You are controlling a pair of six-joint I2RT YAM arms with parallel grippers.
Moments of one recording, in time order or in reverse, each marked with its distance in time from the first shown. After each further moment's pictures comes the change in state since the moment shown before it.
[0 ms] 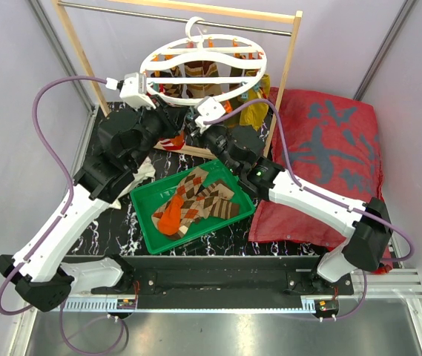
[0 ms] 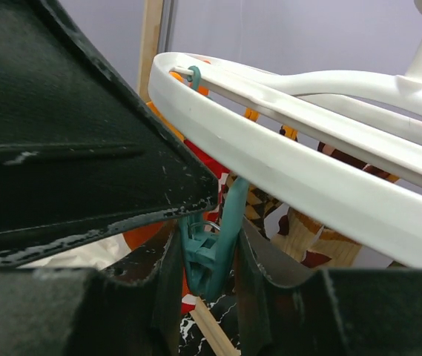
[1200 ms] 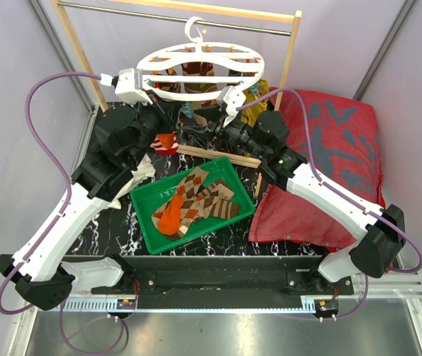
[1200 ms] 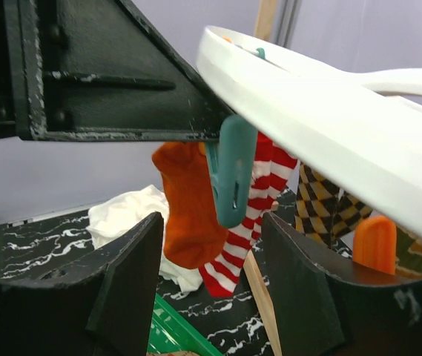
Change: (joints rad) left arm -0.001 0.018 0.040 0.003 -0.056 0.038; right arm -0.184 -0.081 -0.030 -0.081 -0.526 0.230
